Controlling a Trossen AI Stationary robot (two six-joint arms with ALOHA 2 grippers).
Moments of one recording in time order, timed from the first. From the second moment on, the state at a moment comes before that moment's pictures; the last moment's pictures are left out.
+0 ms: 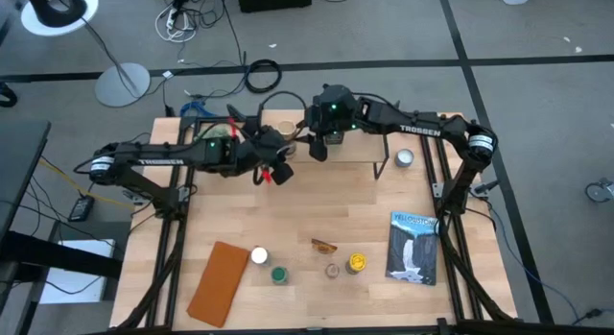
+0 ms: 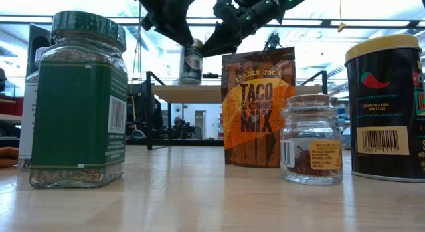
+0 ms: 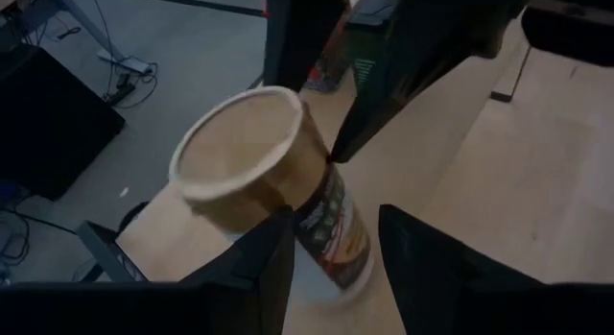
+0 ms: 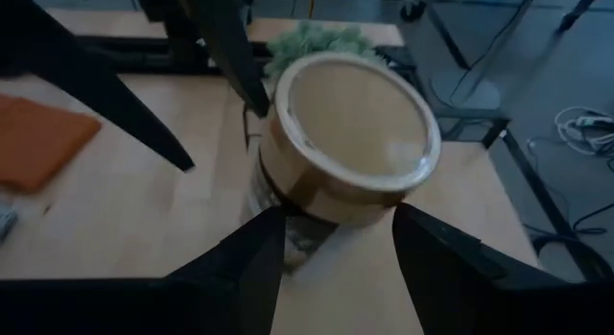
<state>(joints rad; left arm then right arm) 0.08 1.38 1.25 -0.56 -0.60 -0.16 -0.36 1.73 1.51 -0.29 -0.22 -0.25</state>
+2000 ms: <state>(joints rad) -0.04 0.85 0.72 -0.39 -0.46 -0.25 0.01 1.57 1.34 -0.66 0.36 0.14</state>
